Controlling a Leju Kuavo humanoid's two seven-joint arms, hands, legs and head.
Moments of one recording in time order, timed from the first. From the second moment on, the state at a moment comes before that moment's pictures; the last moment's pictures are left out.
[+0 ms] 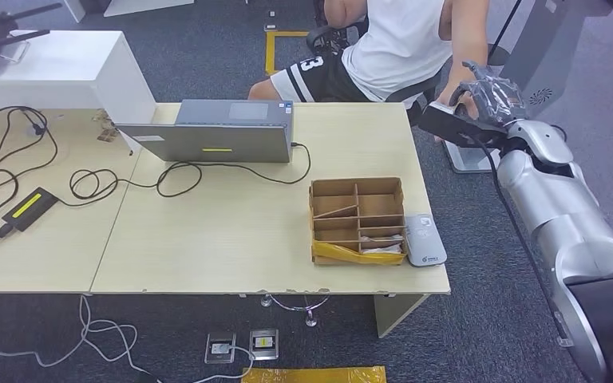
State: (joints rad) left arm -0.13 0.20 -0.48 -0.20 0.17 0.25 -0.15; right arm -1.15 -0.24 0.44 -0.44 0.99 -0.26 -0.25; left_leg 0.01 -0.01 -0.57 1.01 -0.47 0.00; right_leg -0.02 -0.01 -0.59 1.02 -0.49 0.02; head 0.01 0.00
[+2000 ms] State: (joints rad) left arm -0.13 0.19 -0.49 -0.20 0.24 0.30 -0.12; right arm -0.59 -0.24 0.48 -1.50 0.45 0.06 -0.20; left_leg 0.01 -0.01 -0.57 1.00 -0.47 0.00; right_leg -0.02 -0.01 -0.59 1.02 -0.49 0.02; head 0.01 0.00
